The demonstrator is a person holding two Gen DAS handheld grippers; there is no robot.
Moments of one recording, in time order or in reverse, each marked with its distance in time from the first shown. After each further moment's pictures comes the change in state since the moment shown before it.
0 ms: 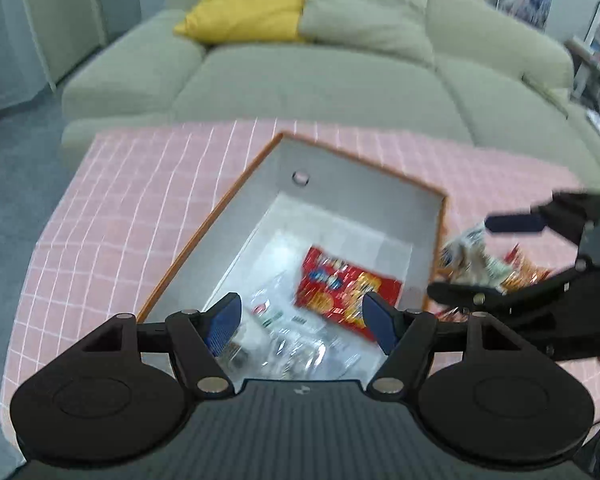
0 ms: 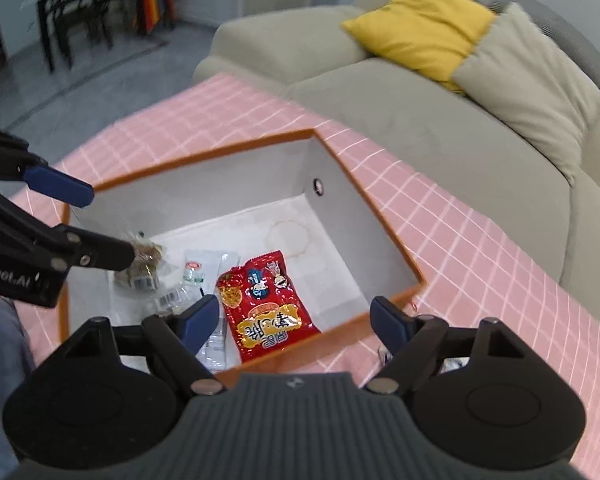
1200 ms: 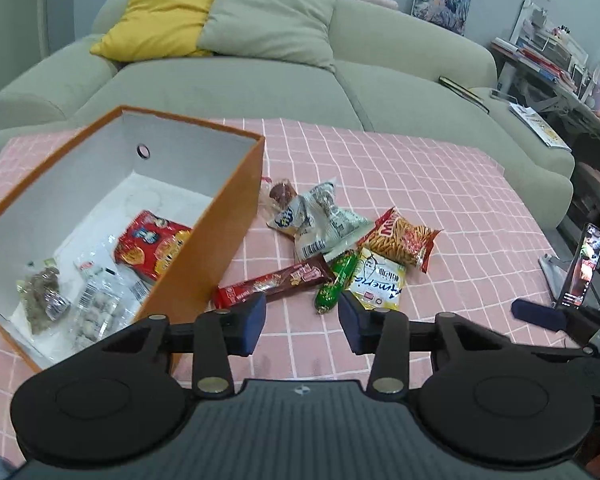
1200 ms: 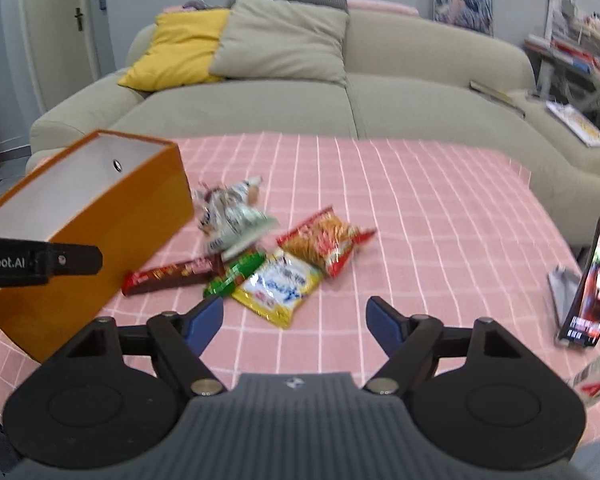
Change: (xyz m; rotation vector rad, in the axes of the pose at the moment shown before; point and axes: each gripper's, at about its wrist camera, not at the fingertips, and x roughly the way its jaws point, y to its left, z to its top) left arm 0.028 -0.132 -0.092 0.047 -0.099 -0.170; right arm -0.091 -0.047 -0.224 0.531 -0.128 -0.364
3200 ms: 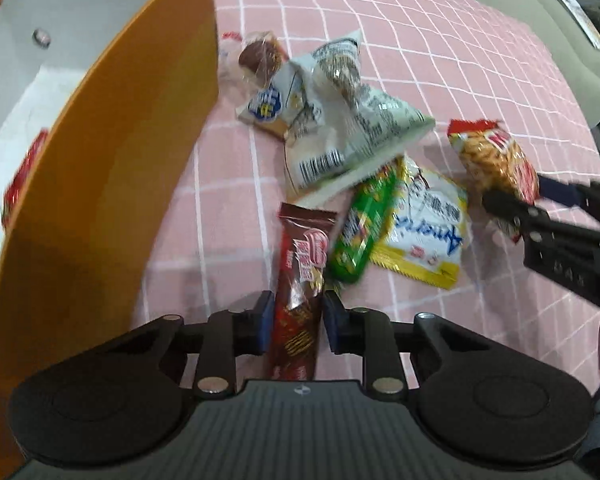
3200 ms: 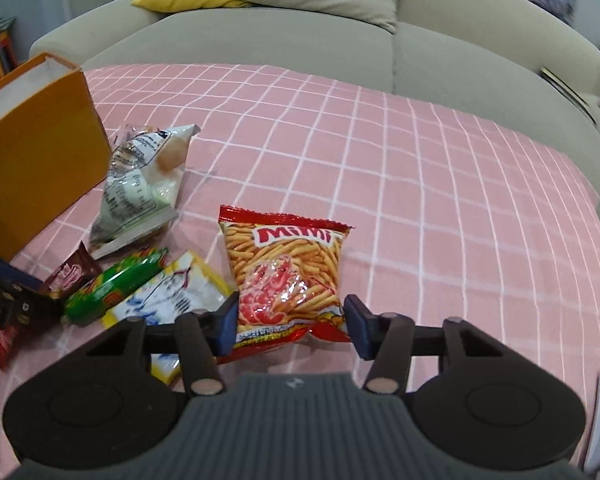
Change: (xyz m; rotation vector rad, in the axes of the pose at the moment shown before) left arm 0.148 0.006 0.017 0.010 0.491 -0.010; right arm 0.144 -0.058 0.047 -0.182 0.146 0.071
